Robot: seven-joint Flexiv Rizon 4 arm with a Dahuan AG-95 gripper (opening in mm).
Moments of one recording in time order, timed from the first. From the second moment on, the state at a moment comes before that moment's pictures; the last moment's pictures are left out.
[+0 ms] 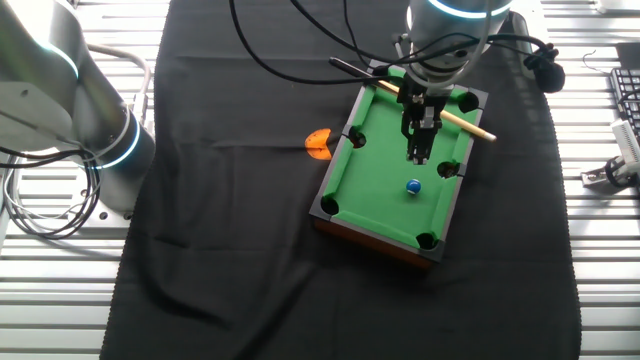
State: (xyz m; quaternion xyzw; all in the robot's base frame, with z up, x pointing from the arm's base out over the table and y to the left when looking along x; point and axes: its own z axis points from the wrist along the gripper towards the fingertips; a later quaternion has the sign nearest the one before) arm 0.500 0.000 0.170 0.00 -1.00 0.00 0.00
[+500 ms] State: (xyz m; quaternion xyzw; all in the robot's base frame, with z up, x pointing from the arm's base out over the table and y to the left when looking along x) arm 0.501 -0.002 0.171 0.05 -1.00 0.01 -0.01
